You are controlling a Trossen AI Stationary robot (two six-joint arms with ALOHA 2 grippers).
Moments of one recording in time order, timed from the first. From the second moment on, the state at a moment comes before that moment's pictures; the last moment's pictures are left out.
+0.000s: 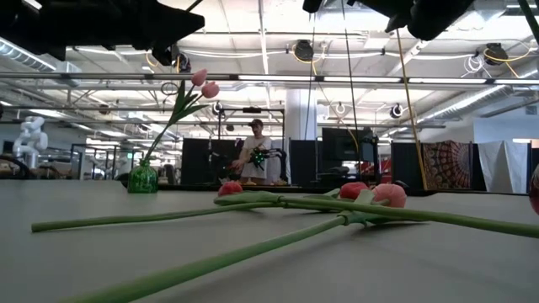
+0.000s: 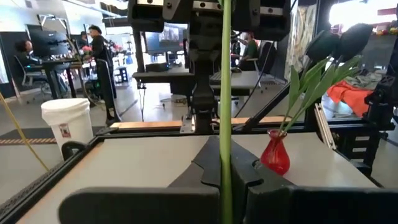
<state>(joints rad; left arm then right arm) -0.04 0.95 0.32 0.70 0.00 0.06 0.02 1.55 0.86 1.16 -0.08 -0.06</state>
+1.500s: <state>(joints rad) -0.04 0.67 0.32 0.24 -0.06 -0.05 0.01 1.42 0.86 0.68 -0.05 -0.06</state>
